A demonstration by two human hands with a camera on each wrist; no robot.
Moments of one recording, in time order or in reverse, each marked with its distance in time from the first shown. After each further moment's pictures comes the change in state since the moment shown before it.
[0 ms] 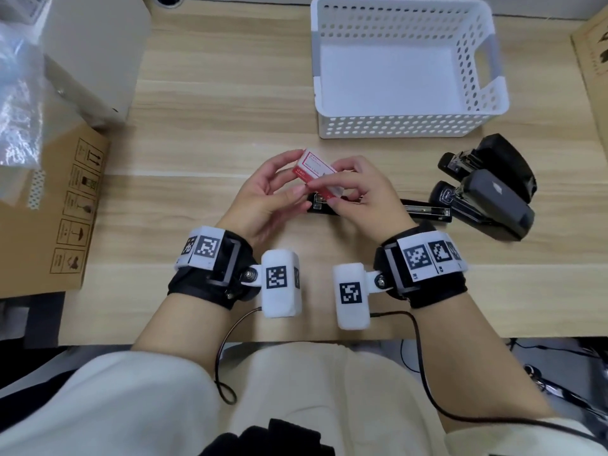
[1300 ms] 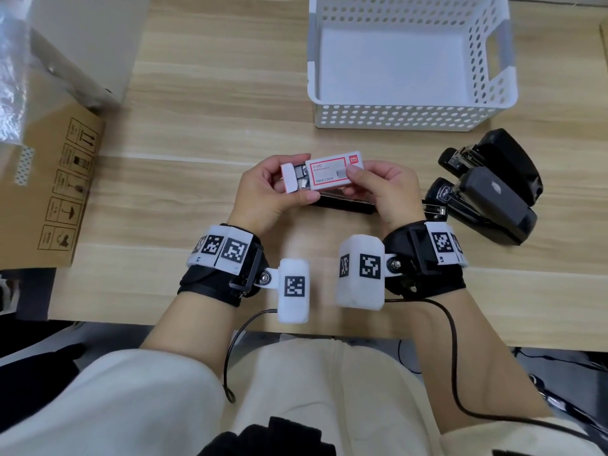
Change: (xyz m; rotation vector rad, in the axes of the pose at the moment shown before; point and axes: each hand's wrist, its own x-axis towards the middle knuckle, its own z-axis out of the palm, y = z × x) left_hand 0.007 -0.023 0.025 0.363 0.256 0.173; right_hand -0.001 0.015 -0.022 0.600 0.230 0.371
